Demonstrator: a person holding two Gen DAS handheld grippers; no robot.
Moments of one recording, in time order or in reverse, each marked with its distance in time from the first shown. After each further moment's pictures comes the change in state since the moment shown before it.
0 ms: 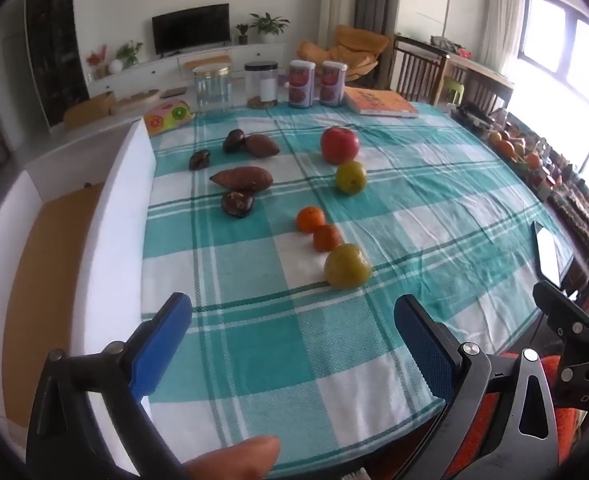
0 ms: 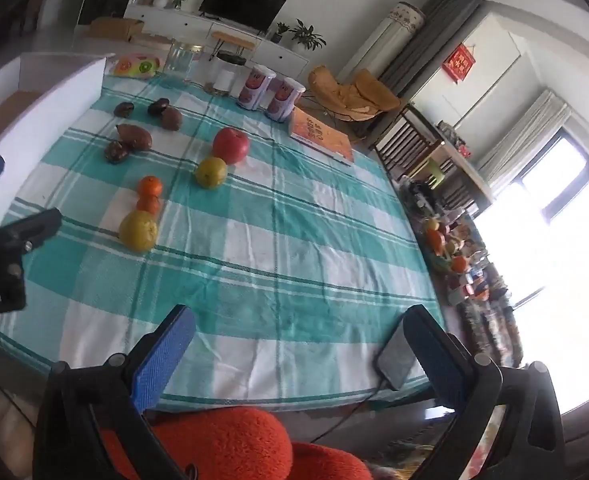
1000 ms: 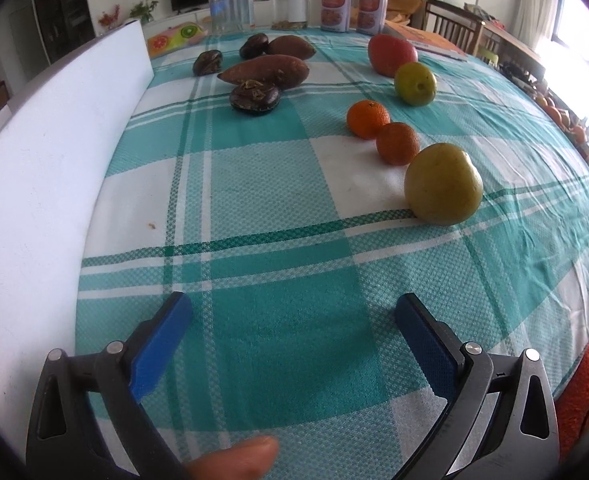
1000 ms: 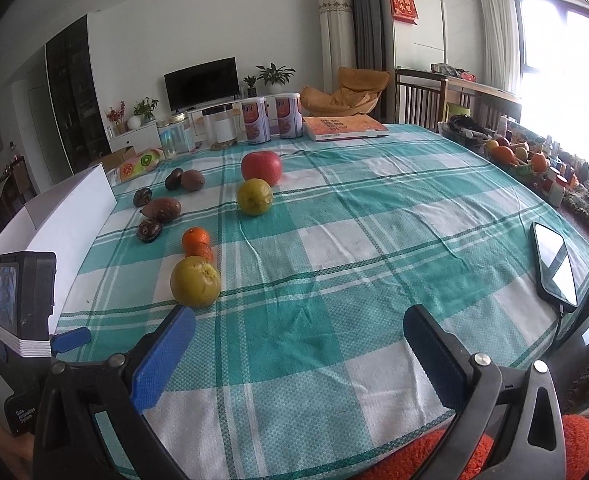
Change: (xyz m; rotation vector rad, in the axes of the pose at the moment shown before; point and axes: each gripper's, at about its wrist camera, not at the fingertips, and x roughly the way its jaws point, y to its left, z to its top) left arm 0.104 0.018 -0.048 -0.048 0.123 0.057; right arm 0.062 0.014 -0.057 0.393 -0.171 0.192
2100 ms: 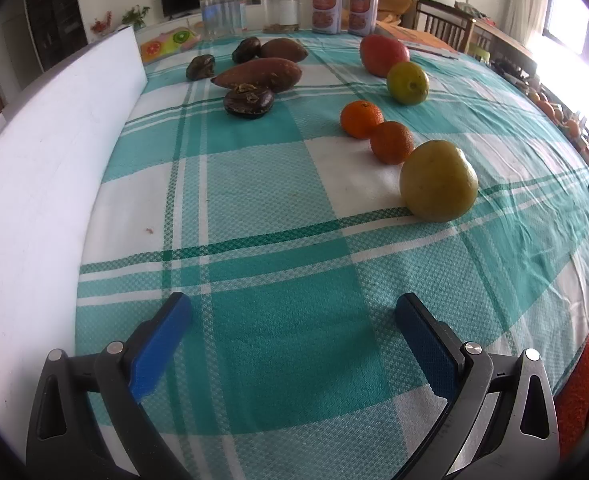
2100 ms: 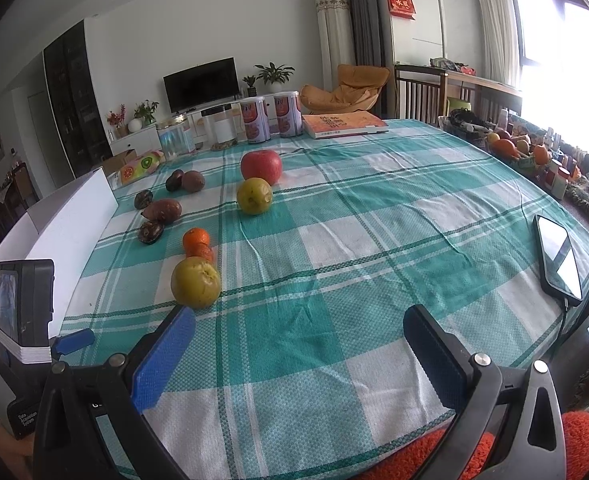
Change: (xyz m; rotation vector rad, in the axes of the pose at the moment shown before) left arm 0.000 0.001 0.001 0.027 -0.010 -0.015; right arm 0.001 -0.005 -0.001 0.015 0.007 0.009
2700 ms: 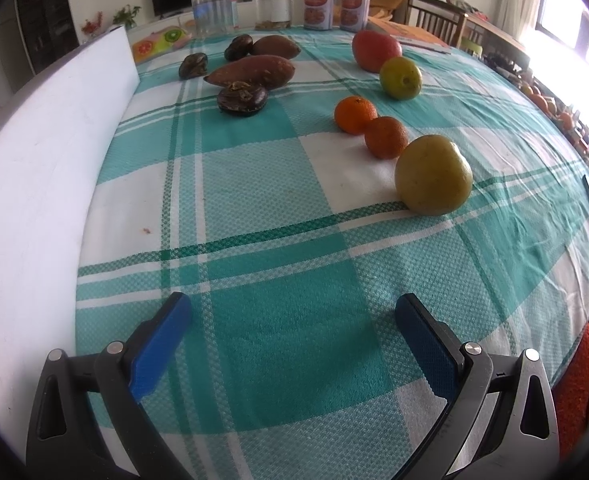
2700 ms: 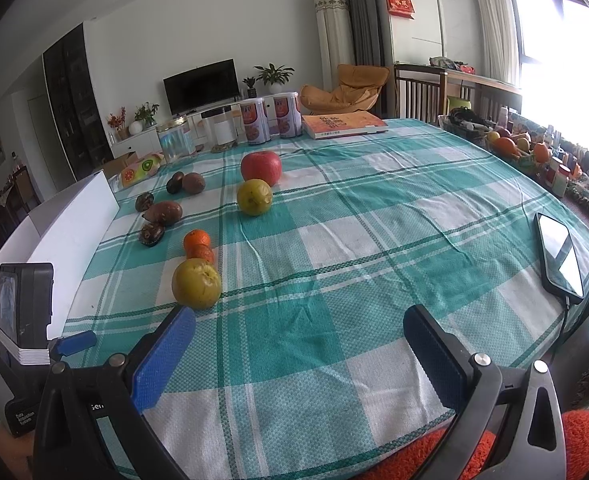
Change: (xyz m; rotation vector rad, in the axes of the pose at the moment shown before) left arm 0.000 0.002 -0.001 0.024 0.013 -0.025; right arm -0.001 -0.003 0.000 0.003 -0.001 0.001
